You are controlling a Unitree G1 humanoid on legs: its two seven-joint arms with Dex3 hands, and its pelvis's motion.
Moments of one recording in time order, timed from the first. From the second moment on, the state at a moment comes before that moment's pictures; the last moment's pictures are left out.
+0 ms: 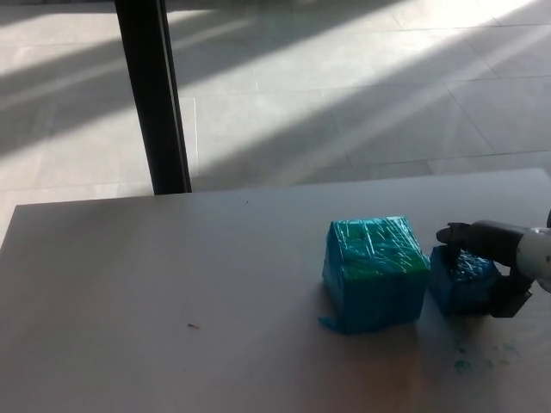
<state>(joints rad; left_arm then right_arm) -0.13 0.73 0.39 1.26 -0.19 0.03 -0.35 -0.91 -0.57 0.63 0.87 -0.50 0.09 0.44</state>
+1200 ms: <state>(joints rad) -0.14 0.73 0.39 1.27 -0.19 0.03 -0.35 -0.84 -0.63 0.79 0.99 -0.77 -0.24 -0.19</state>
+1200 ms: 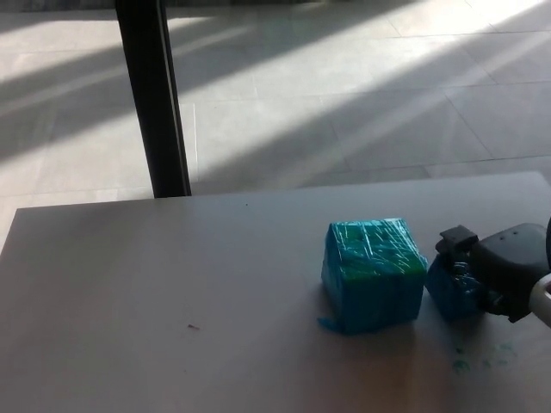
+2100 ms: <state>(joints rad) -0.15 0.75 0.41 1.27 -0.20 0.03 -0.36 -0.90 -0.68 0.50 1.04 -0.70 -0.41 -0.13</state>
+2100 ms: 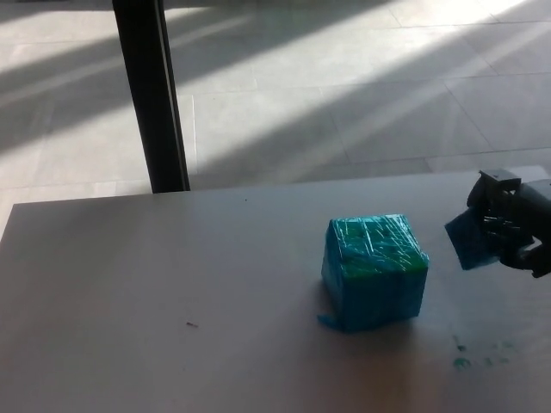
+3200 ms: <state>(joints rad) -0.15 0.76 0.42 1.27 -0.20 0.03 -0.36 -1.00 -0.64 0.41 0.59 -0.62 -0.43 0.22</state>
